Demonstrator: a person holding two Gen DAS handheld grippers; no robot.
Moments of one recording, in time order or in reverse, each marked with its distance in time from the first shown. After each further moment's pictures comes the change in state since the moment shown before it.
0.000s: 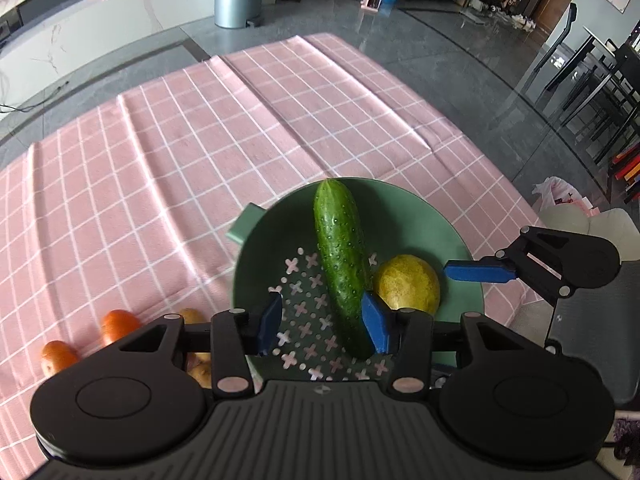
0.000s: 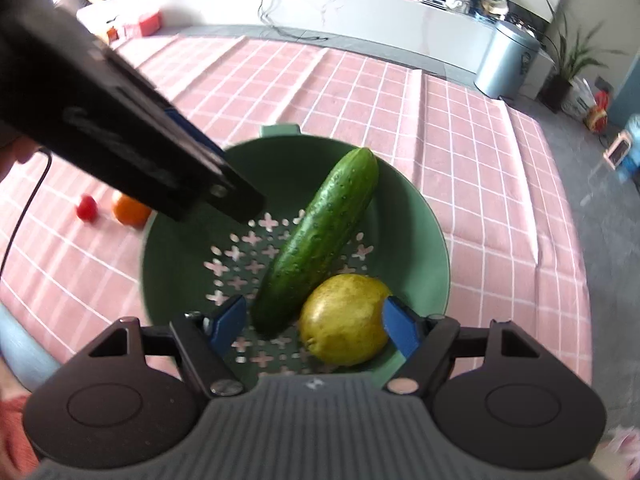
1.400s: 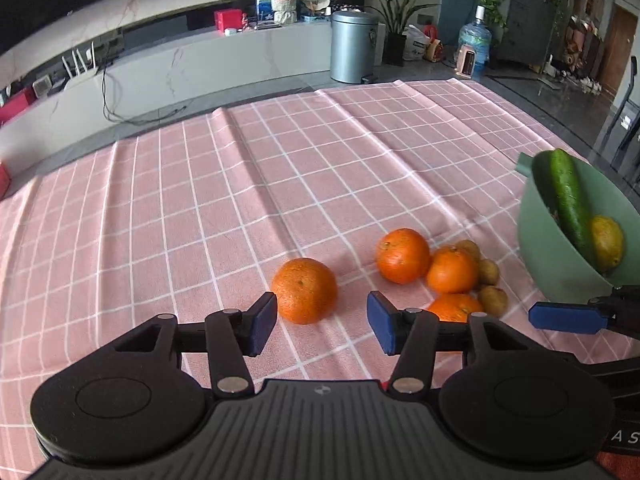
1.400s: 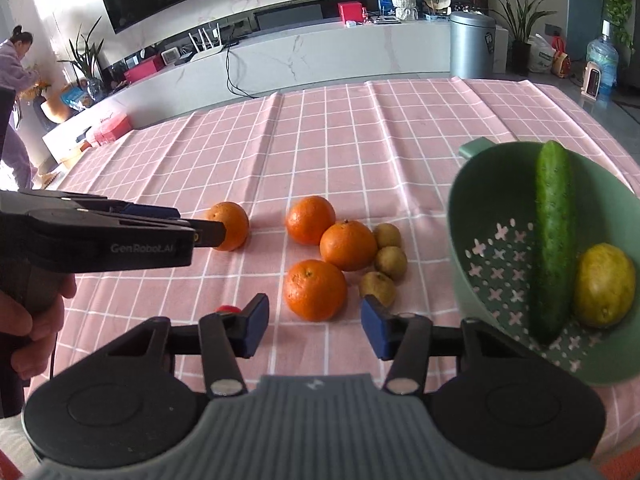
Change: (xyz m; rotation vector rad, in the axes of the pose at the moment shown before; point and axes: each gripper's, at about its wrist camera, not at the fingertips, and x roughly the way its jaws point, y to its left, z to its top) left arm -0.020 0.178 -0.122 -0.100 -0.239 0.224; right arm 0.053 0.172 0.023 0.335 -0.183 0.017
